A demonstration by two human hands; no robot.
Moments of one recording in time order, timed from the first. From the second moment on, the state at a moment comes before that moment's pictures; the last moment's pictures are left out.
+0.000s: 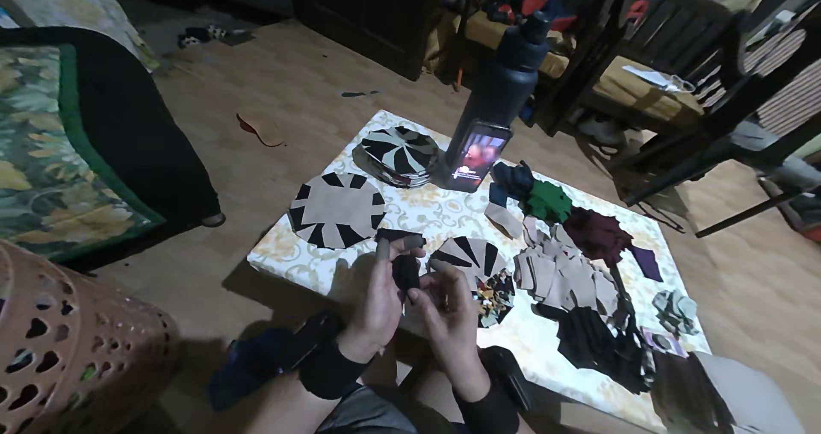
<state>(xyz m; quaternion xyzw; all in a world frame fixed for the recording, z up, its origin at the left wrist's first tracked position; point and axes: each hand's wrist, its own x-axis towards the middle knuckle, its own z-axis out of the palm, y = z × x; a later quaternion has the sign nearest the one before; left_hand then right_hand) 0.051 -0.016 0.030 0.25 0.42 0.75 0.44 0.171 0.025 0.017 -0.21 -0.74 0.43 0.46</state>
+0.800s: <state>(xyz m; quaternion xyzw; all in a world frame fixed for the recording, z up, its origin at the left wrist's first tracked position) 0.076 -0.022 0.035 0.16 0.36 0.74 0.55 0.193 0.039 0.009 -0.26 -0.80 0.17 0.52</state>
